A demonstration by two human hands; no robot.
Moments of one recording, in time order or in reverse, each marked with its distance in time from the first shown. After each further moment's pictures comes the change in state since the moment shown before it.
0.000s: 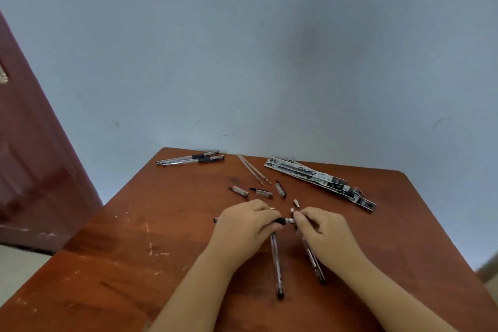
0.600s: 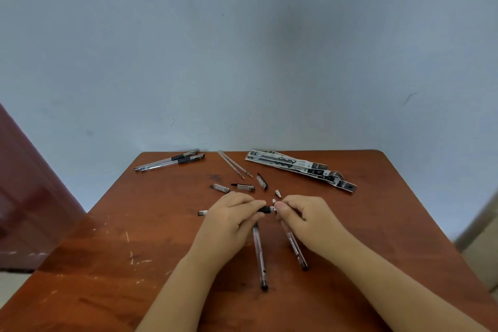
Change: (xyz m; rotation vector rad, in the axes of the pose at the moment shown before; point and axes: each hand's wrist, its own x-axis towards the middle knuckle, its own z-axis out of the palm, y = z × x) left_hand 0.000 0.002 0.007 -0.056 0.143 0.077; right_hand 0.002 0.005 -0.010 0.070 -0.103 -0.050
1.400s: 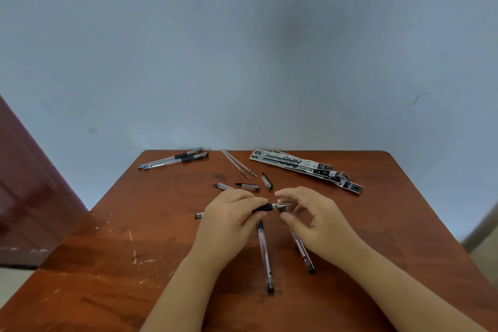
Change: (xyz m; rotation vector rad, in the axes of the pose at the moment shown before) left_hand 0.001 -0.003 -0.003 0.030 0.058 -0.046; right_hand -0.001 0.005 0.004 0.021 0.117 -0.247
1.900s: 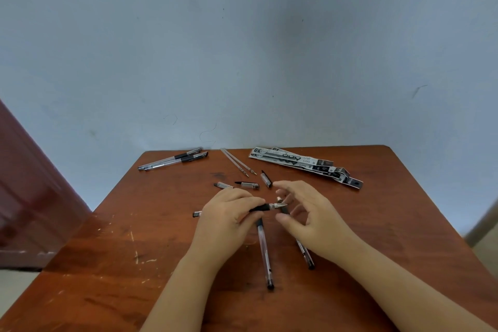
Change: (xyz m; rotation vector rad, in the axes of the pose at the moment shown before) left_hand 0.000 0.002 -0.003 0.013 -0.051 -0.018; right_hand -0.001 0.001 0.003 0.046 -0.059 0.086
